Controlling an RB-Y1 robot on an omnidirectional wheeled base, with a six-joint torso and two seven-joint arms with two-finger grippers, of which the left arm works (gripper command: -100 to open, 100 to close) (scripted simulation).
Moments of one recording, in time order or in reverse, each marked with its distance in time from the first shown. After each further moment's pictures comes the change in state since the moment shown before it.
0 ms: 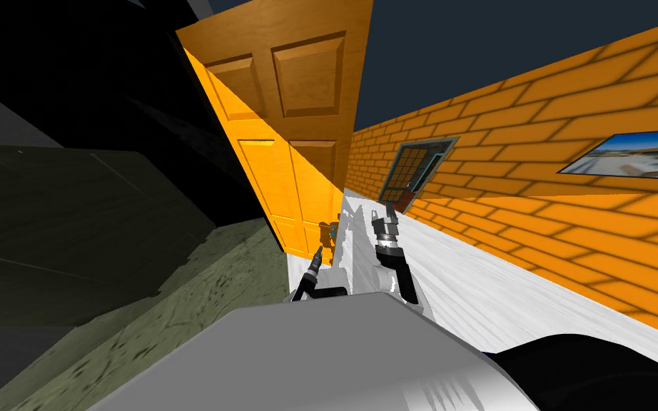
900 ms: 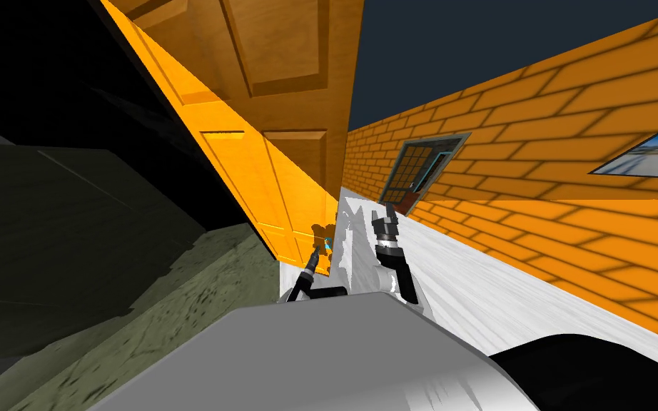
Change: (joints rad) arm -0.016 0.048 0.001 -0.003 0.007 0.012 0.003
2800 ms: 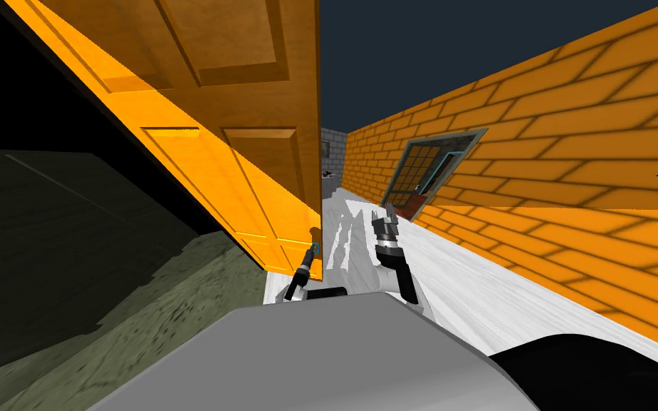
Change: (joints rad) arm -0.034 -0.003 0.102 0.037 0.020 -0.014 -0.001
